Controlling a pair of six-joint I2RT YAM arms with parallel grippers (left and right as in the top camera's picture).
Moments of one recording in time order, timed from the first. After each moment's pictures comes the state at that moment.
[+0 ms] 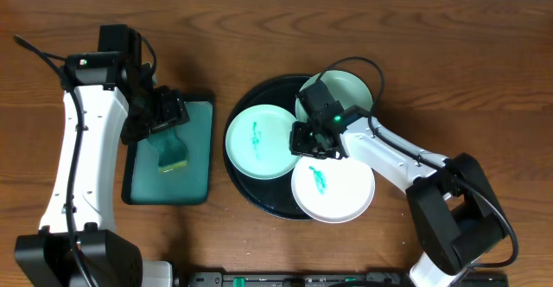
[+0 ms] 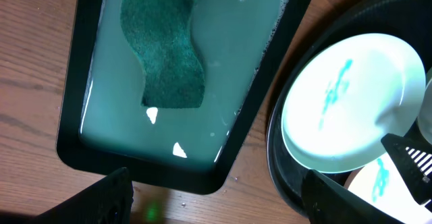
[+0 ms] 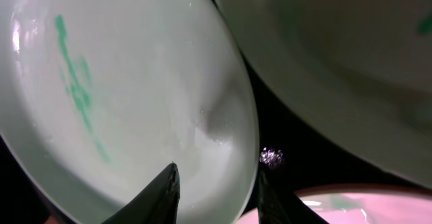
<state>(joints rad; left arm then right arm) 0.06 1.59 1.49 -1.35 0.12 -0.29 0.57 1.84 1.11 -0.51 -0.22 0.71</state>
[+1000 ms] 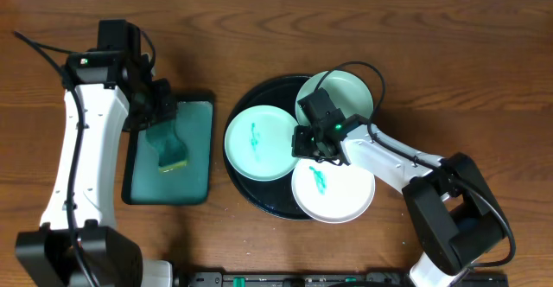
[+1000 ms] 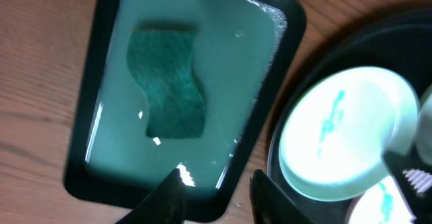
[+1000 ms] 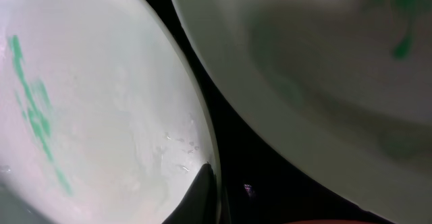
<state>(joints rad) 0.06 1.61 1.49 -1.26 0.08 -0.28 0.58 1.84 1.03 -0.40 -0.16 0.69</state>
